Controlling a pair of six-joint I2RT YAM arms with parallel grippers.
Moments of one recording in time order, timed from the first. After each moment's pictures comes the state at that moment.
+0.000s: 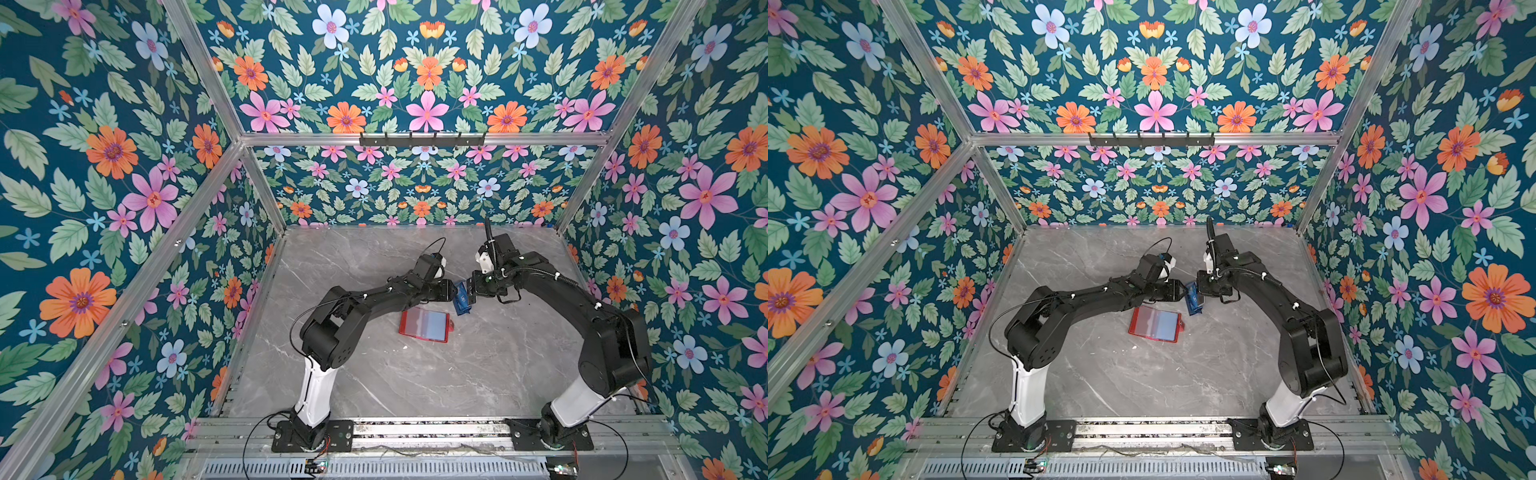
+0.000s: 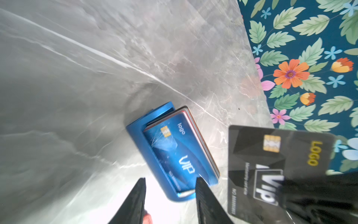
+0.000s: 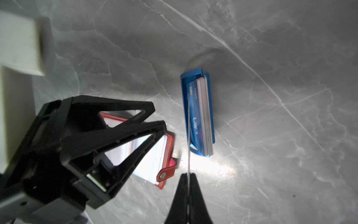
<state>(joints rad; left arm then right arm) -0.75 1.99 1.32 -0.02 0.25 -0.59 0.33 1.62 1.30 -0.78 -0.24 0.35</state>
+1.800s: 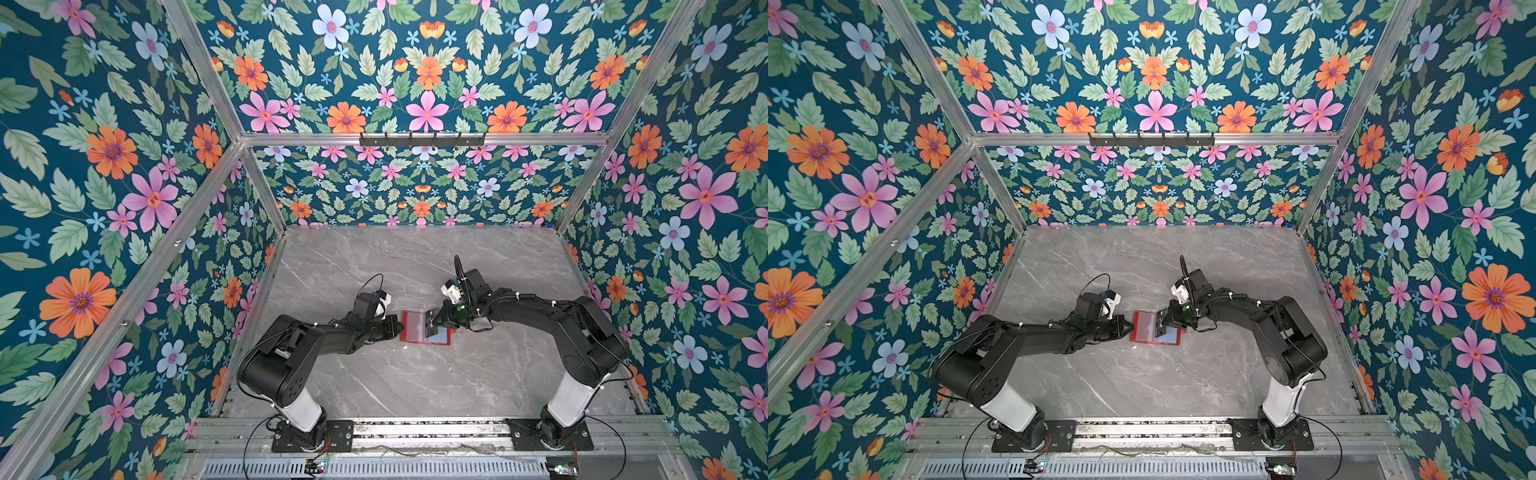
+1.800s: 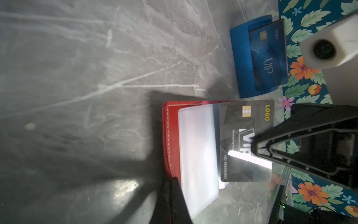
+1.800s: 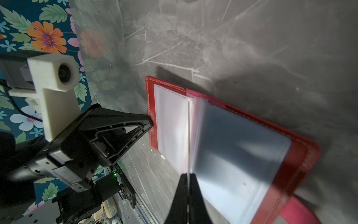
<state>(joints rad) -0.51 1.63 0.55 0.29 0.45 -0.63 0.51 1.77 0.99 -0.23 -0.61 0.66</state>
